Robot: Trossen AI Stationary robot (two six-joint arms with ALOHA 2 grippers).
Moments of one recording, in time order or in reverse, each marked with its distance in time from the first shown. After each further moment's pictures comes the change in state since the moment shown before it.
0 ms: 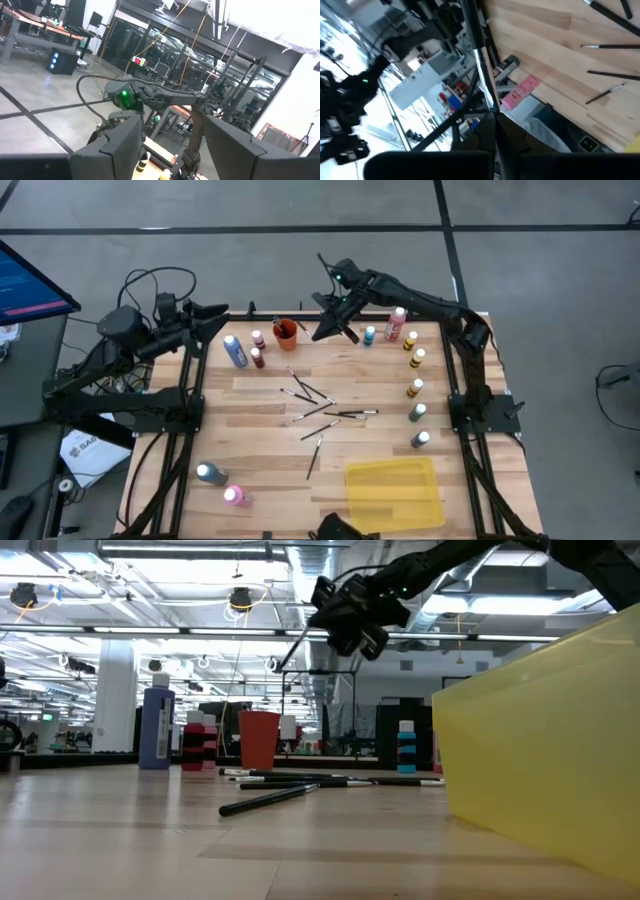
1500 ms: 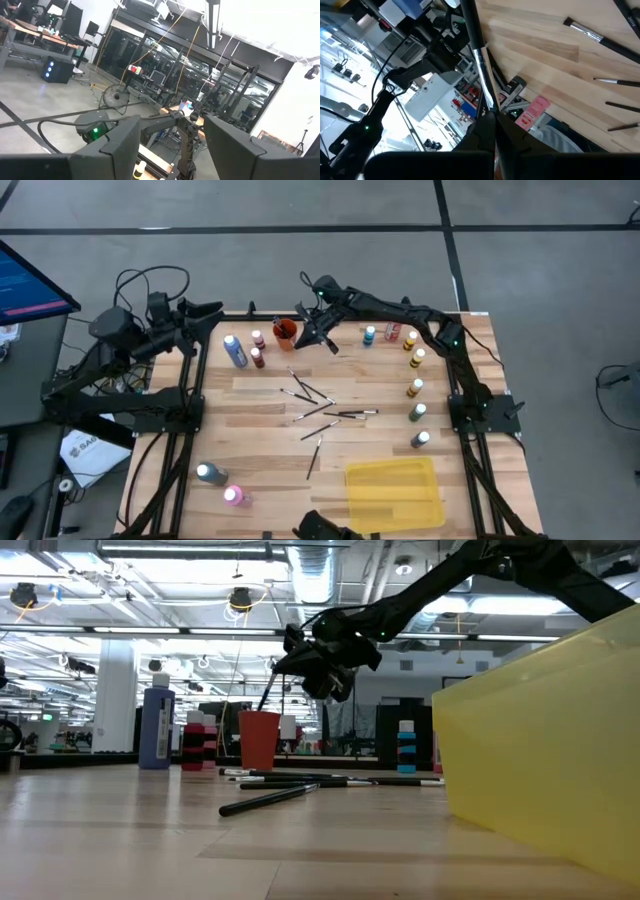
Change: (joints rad) left arm 0.000 -0.027 -0.001 0.025 0.001 0.003; right arm 0.038 0.219 0.003 0.352 0.035 0.270
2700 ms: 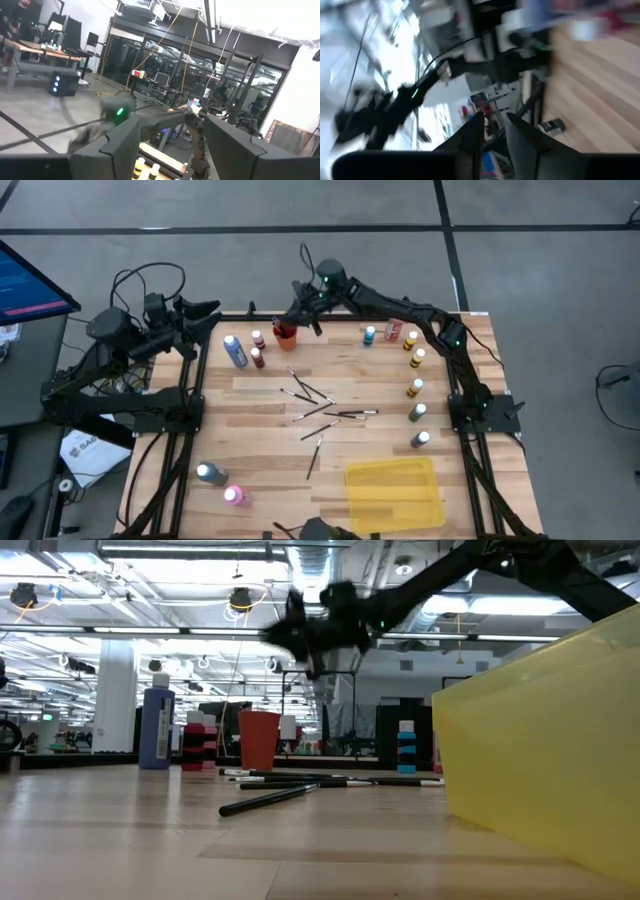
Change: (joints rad) left arm 0.000 -0.013 0.000 -0.003 0.000 0.130; right arm 0.005 -0.022 0.089 0.346 0.114 -0.080
